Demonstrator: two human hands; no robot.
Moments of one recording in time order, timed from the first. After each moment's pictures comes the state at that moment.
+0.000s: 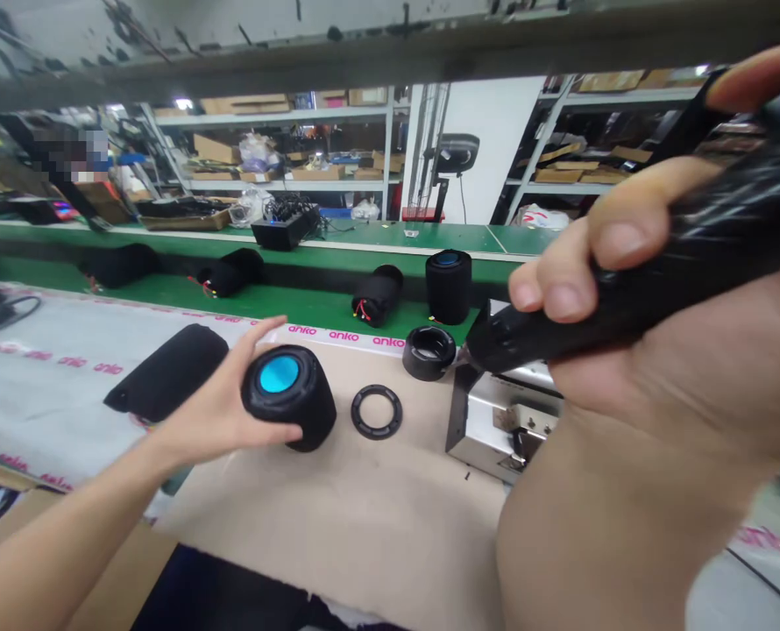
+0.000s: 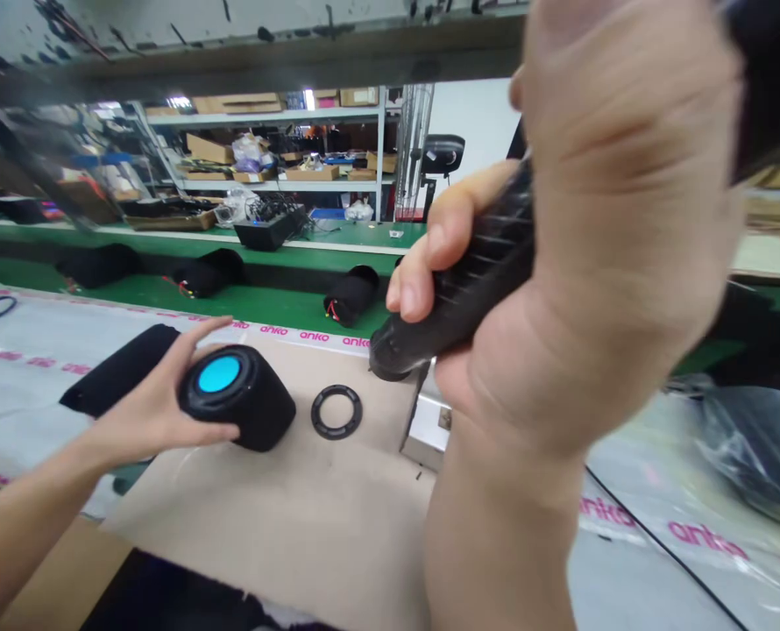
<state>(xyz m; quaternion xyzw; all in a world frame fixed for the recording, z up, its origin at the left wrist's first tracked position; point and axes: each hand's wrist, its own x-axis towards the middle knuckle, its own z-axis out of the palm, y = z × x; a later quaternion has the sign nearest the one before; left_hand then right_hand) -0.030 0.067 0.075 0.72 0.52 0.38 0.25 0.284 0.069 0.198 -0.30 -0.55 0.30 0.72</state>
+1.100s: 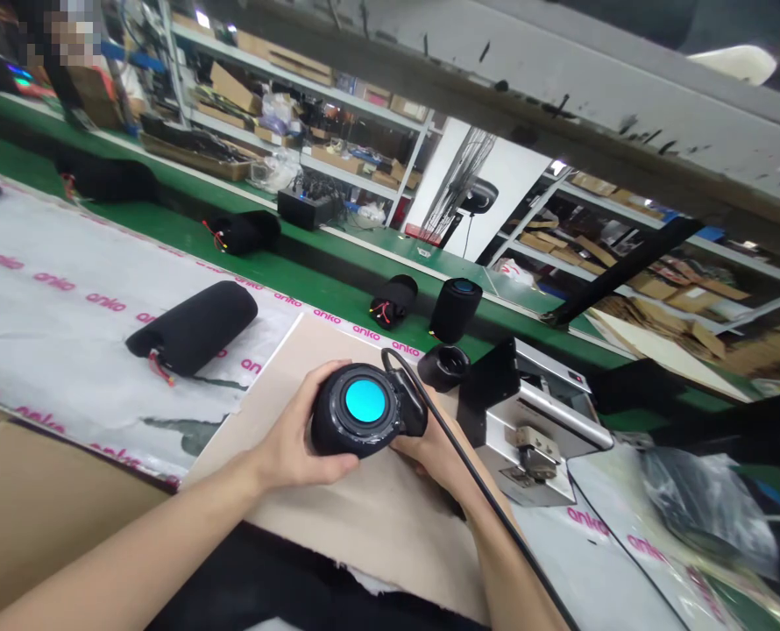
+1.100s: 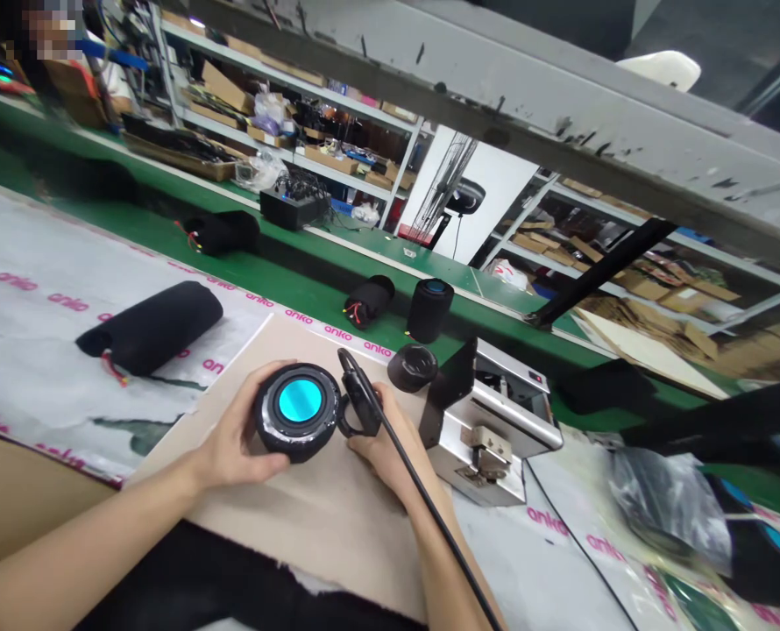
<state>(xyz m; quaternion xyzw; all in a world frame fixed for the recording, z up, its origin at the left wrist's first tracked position) 0.000 0.041 -0.017 0.65 0.27 0.61 0.37 0.240 0.067 0.040 -0.64 -0.65 0.37 0.18</state>
